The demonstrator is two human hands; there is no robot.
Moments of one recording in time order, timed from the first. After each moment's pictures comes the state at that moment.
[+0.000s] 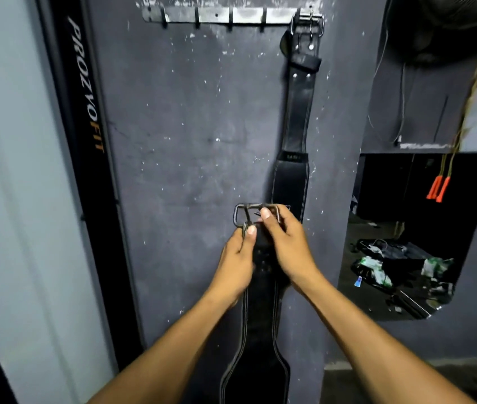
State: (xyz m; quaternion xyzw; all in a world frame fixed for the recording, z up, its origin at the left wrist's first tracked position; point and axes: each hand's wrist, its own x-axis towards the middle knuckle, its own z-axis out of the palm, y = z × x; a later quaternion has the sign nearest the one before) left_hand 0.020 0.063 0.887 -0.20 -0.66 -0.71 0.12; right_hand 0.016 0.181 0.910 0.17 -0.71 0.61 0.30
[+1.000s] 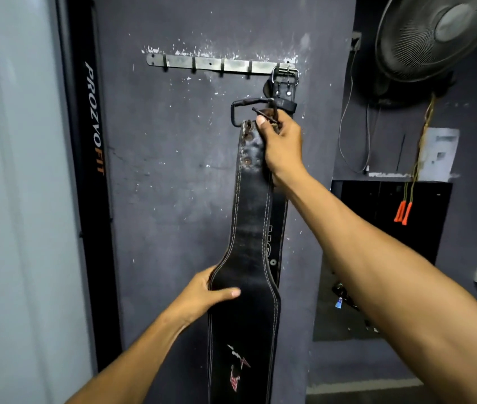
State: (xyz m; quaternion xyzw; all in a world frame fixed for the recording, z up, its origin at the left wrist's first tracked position) left_hand 0.027 -0.003 0.862 -0.27 -0.69 -0.67 -0.02; right_hand 0.017 0.173 1.128 0.19 -0.63 0.60 0.45
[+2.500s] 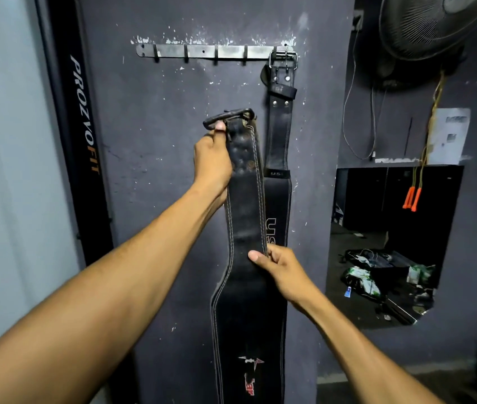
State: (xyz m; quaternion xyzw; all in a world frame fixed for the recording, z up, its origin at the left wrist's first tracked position) left_hand 0.012 0.063 1.094 -0.17 -0.53 -0.80 0.22; right_hand 0.060 0.201 0.911 0.23 -0.74 0.61 0.14
